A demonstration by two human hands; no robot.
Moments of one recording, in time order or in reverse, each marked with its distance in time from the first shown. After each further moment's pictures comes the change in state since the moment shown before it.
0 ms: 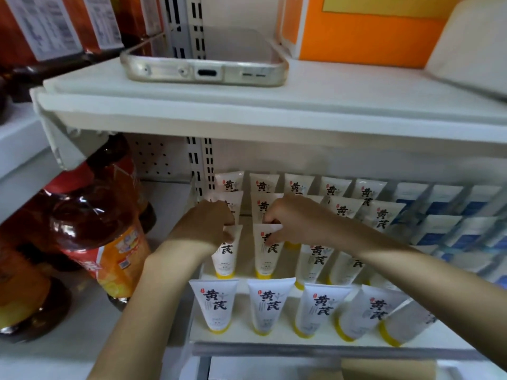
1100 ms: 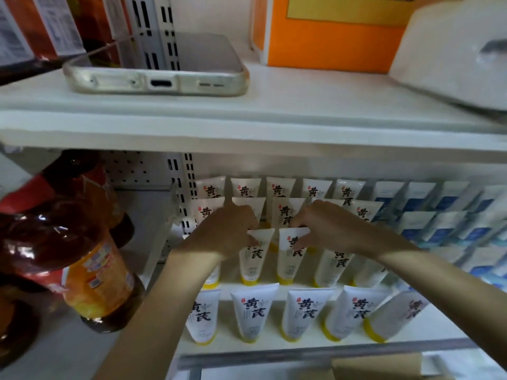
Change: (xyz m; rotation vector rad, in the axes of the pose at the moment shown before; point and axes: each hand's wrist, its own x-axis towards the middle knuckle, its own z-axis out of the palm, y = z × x) left_hand 0.019 0.051 0.010 -0.050 -0.038 0.247; right_hand -0.050 0.043 -0.009 -0.018 -0.017 0.160
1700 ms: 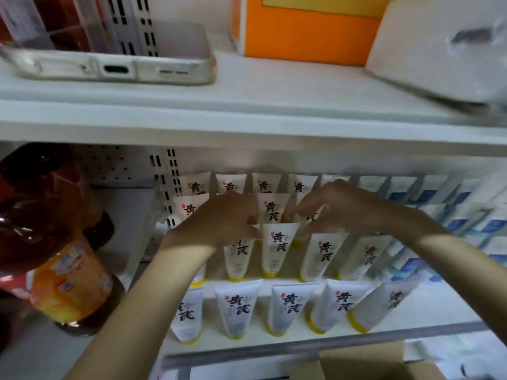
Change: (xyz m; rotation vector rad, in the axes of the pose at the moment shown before) left_hand 0.006 0.026 -0.013 0.064 -0.066 0.121; right_hand -0.024 0.032 -0.029 0.240 -0.009 0.063
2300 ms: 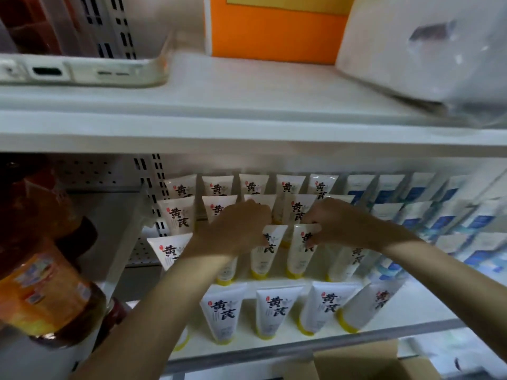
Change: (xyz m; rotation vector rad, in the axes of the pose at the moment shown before) left_hand 0.024 0.038 0.018 0.146 -0.064 -0.027; right_hand -0.007 0.028 0.022 -0.313 -0.092 0.043
